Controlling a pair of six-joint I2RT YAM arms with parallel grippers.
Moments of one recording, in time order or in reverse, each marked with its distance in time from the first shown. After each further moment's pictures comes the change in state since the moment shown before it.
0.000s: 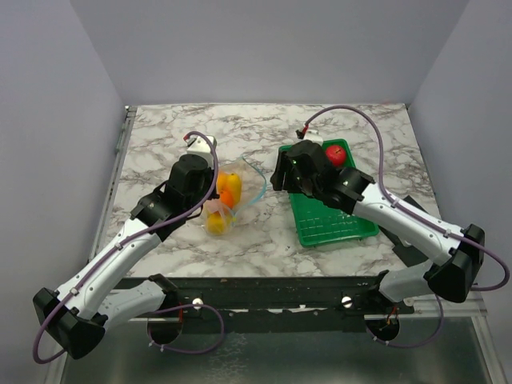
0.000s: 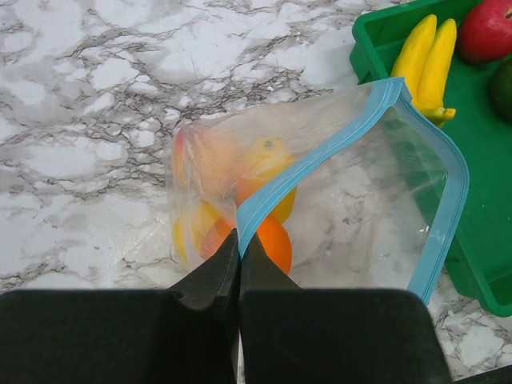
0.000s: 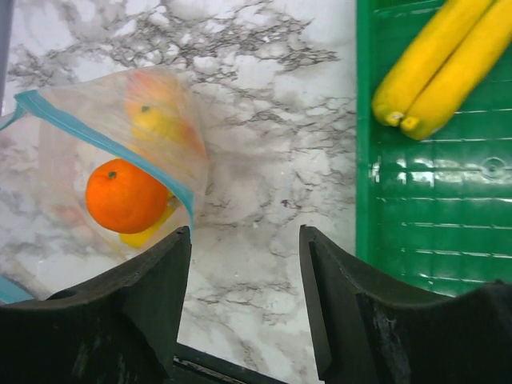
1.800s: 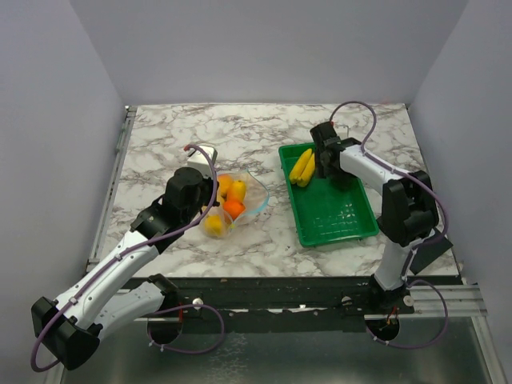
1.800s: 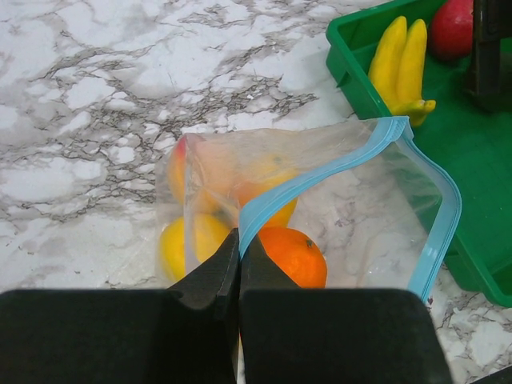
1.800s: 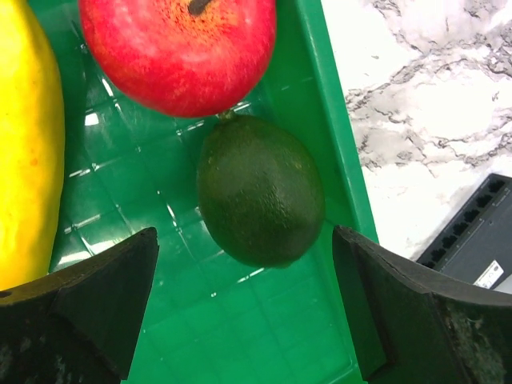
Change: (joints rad) left arm 0.000 -0.095 -0.174 0.180 0.058 0.045; right arm -0.492 0.447 0.064 -0.125 0.233 -0.311
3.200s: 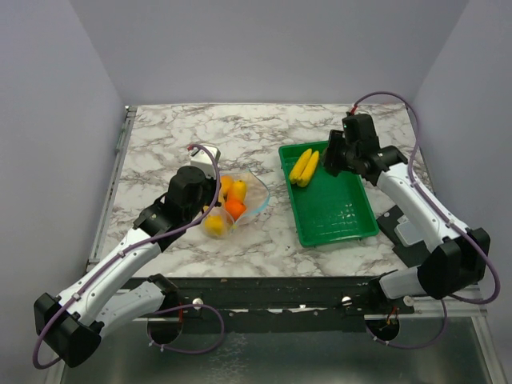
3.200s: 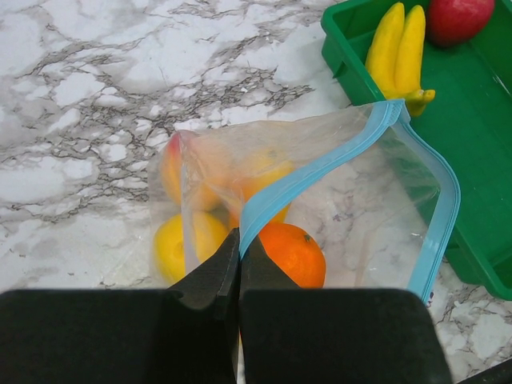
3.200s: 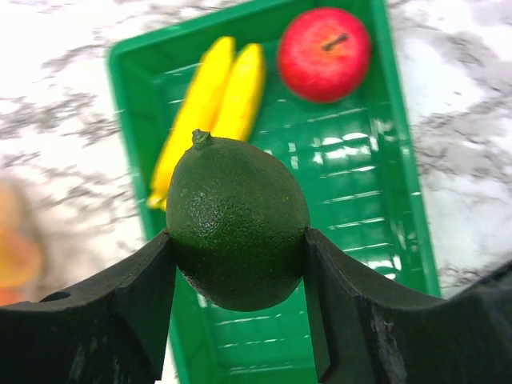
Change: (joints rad) left arm 0.004 0.026 0.000 0.006 0.027 0.008; right arm -0.016 -0.403 -0.087 0.059 -0.301 0.016
